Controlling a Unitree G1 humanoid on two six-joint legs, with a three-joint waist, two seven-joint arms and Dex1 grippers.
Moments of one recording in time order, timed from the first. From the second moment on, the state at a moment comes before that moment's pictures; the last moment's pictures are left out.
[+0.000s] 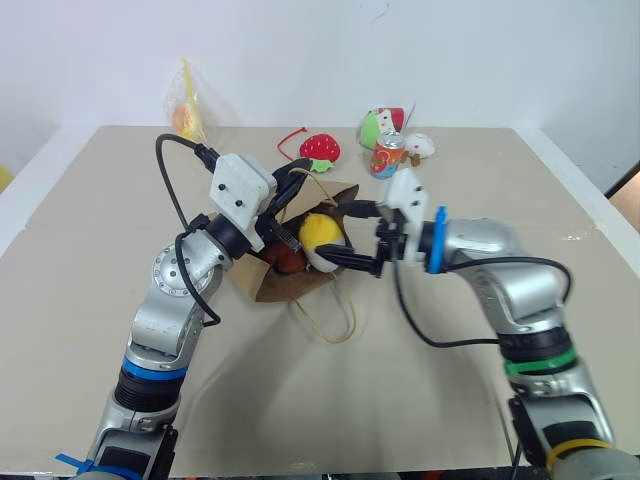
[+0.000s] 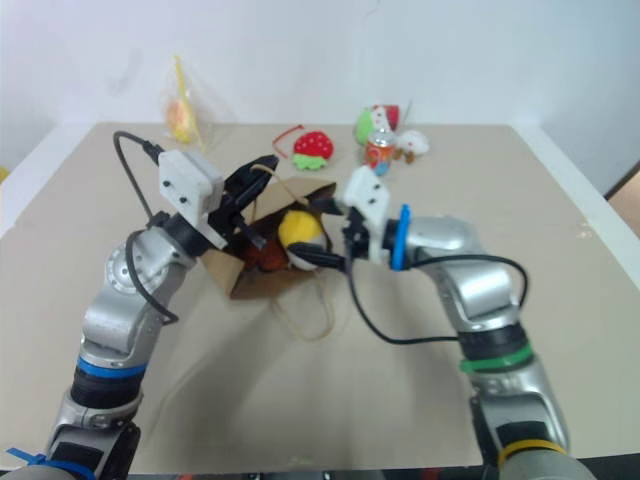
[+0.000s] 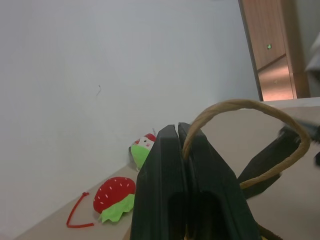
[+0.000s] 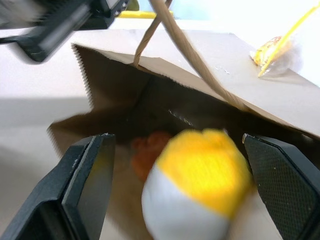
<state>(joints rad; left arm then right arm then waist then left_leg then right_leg) -0.52 0.29 -0.08 -0.37 -0.20 0.24 -0.44 -0.63 -0.64 0.10 -0.25 0.39 0.56 1.00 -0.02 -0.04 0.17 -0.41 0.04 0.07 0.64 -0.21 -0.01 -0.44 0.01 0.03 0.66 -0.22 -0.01</state>
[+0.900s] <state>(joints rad) -0.52 0.29 -0.07 -0.36 -0.20 0.24 -0.44 -0.40 -0.68 0.32 -0.17 0.12 -0.01 1.21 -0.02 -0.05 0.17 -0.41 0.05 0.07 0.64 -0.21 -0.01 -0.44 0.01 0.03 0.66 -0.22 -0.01</state>
